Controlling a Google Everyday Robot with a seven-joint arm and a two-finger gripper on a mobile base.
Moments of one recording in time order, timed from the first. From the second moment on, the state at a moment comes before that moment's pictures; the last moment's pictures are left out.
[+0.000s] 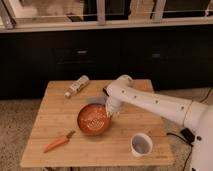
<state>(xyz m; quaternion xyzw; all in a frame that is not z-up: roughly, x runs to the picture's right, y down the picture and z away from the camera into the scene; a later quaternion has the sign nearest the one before) 0.036 0.160 0.829 -0.16 -0.30 -0.71 0.62</state>
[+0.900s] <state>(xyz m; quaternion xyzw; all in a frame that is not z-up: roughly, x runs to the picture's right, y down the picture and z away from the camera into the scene) 0.039 0.135 0.812 -0.15 -0.31 -0.72 0.61</state>
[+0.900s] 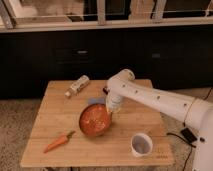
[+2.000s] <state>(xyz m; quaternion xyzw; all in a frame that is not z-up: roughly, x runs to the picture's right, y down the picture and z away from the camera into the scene) 0.044 0.109 0.790 -0.15 -0.31 -0.72 0.61</state>
